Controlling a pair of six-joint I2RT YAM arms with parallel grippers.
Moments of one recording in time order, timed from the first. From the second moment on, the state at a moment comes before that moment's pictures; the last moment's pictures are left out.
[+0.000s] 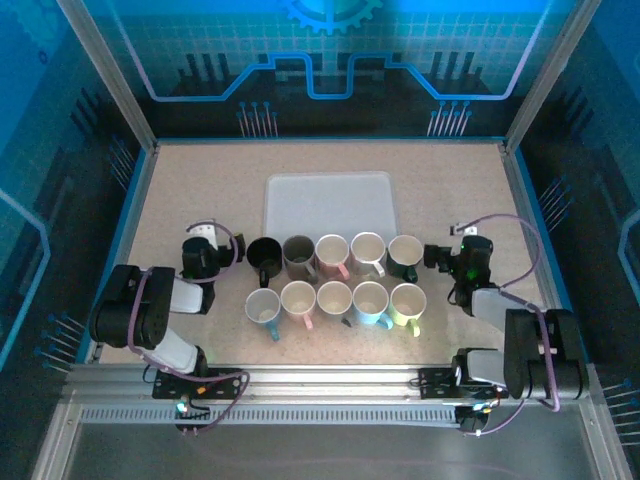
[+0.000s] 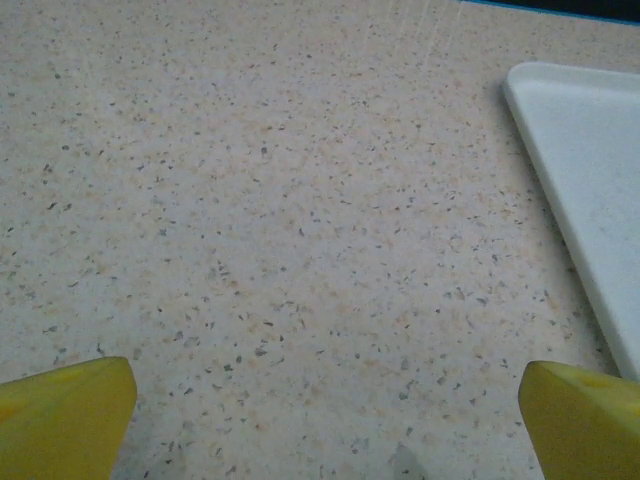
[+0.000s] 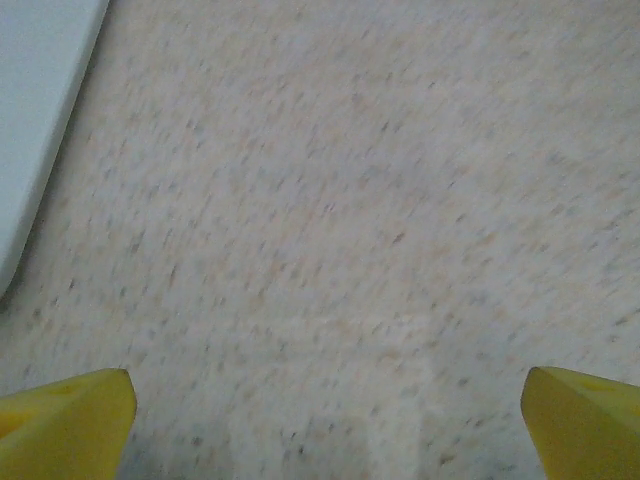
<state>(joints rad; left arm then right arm) 0.02 1.56 0.28 0.87 -0.07 -0.16 -0.05 1.28 0.29 0.40 0.00 0.00</state>
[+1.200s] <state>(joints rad) -0.02 1.56 0.37 0.84 -0.06 -0.11 0.09 1.54 0.38 0.81 0.17 -0.04</state>
